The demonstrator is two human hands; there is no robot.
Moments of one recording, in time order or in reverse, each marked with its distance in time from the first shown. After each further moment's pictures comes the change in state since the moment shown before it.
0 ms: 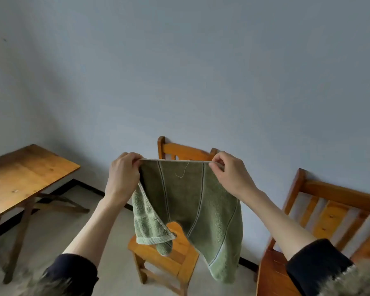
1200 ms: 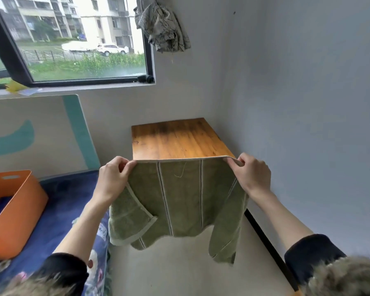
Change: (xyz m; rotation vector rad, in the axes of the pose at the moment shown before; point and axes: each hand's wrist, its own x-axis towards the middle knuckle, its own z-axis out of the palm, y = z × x) left_hand 0.008 -0.521 -0.353 0.303 0.452 -0.675; right_hand 0.200 -0.368 0.550 0.108 -0.194 -0.341
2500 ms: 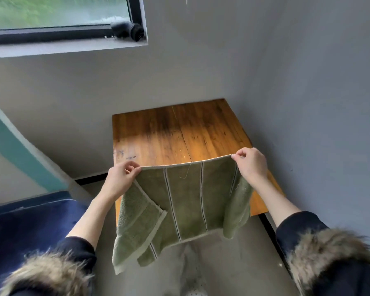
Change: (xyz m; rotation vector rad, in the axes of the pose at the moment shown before) left_hand 0.411 -0.193 0.267 0.062 -0.403 -0.237; right_hand 0.361 0.065 0.401 -0.068 -0.337 0.274
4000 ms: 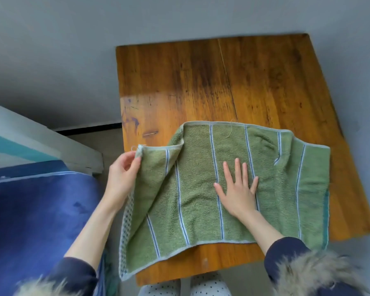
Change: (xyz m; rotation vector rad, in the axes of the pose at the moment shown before) left_hand 0.129 -0.163 0.074 -0.522 0.049 -0.408; right_hand 0.002 -0.006 0.284 -0.514 -0.751 -0.112
